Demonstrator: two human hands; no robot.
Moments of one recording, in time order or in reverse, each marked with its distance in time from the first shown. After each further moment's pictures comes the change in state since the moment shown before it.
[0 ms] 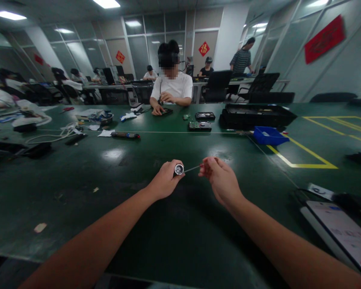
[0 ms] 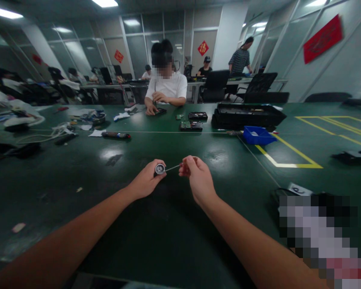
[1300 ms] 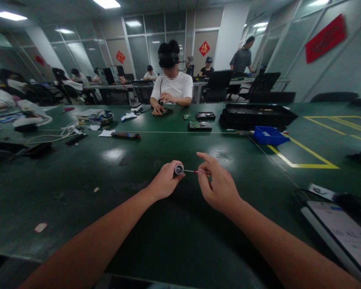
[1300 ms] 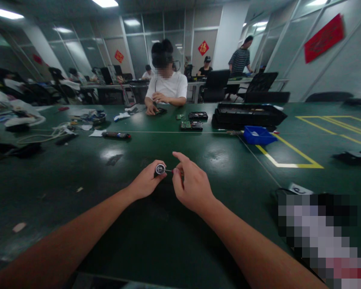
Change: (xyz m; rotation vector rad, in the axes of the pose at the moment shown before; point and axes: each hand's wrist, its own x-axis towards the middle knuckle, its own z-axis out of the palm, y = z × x) left_hand 0.000 -0.008 0.004 -0.049 0.005 0.011; right_hand -0.021 -0.026 -0.002 -0.883 -0.190 -0.551
